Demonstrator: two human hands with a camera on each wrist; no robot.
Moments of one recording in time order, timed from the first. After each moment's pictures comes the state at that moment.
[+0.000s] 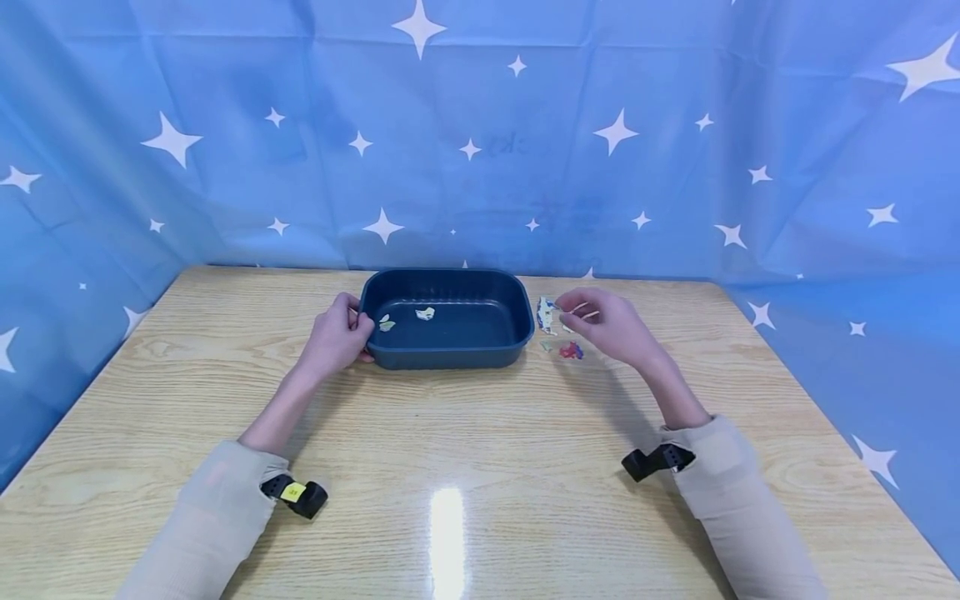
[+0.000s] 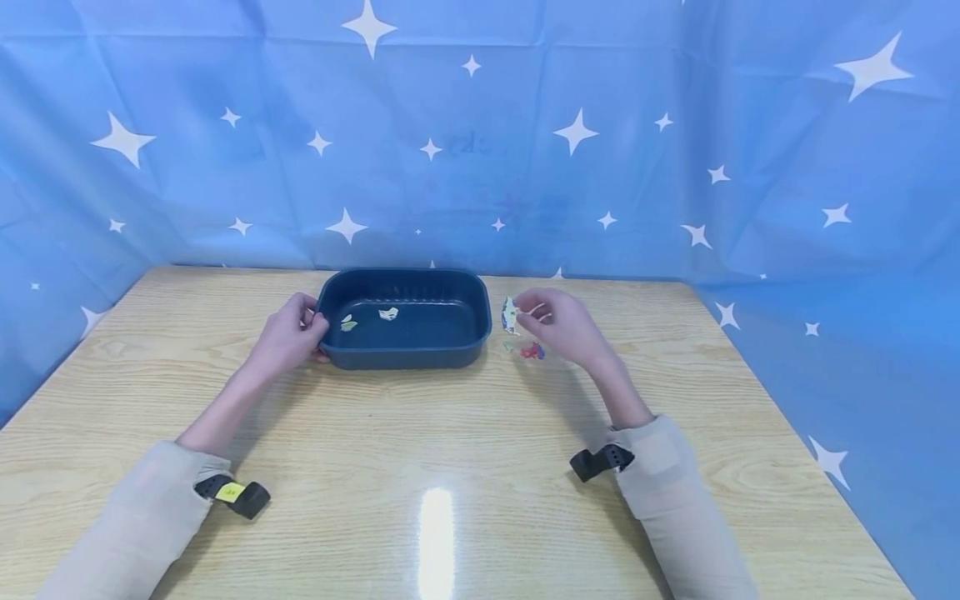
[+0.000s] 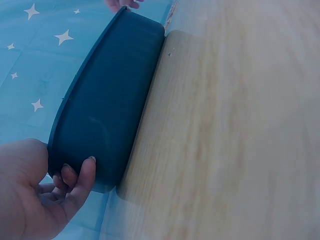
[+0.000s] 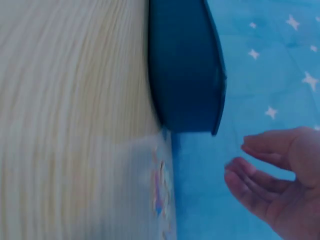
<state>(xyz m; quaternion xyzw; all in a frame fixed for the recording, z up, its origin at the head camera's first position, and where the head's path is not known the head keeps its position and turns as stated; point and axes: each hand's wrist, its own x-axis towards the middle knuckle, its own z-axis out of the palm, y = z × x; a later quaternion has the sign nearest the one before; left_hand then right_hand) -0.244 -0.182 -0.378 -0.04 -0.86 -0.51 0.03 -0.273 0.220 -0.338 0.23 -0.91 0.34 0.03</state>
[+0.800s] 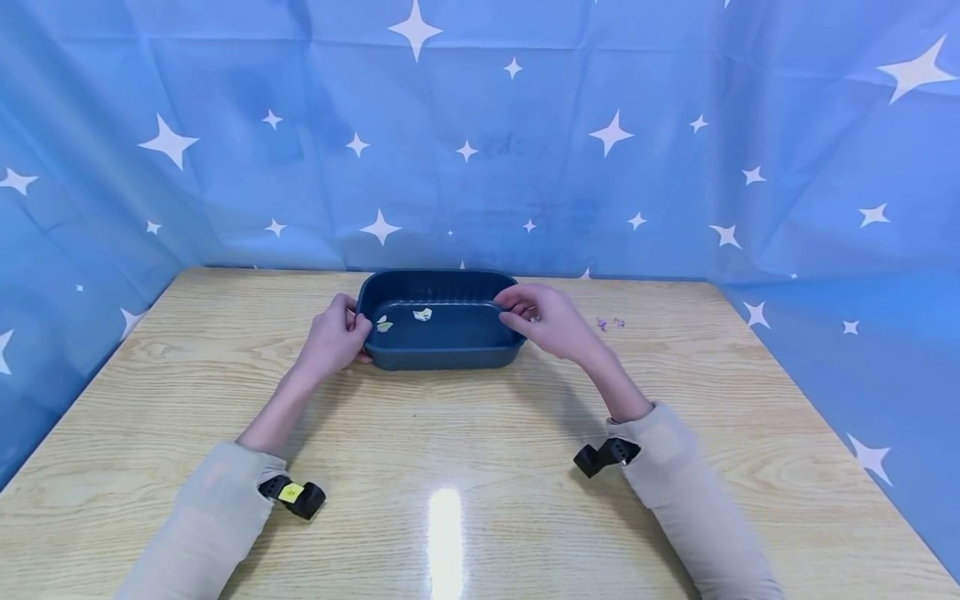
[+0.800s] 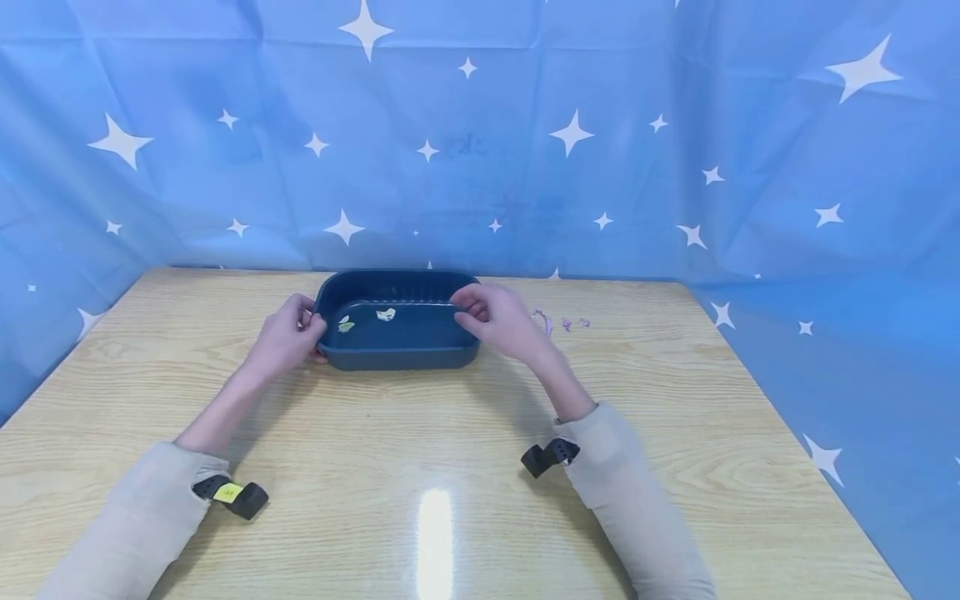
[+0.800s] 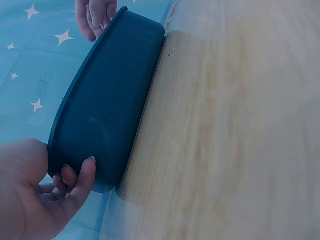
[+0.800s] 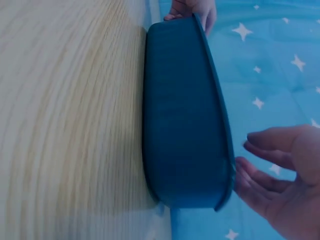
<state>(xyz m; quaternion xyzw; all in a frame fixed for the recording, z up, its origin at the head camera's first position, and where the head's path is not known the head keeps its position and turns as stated) -0.245 -0.181 -0.379 -0.04 -0.86 -0.51 0.03 -0.269 0.150 -0.332 0.30 -0.88 0.38 0.01</state>
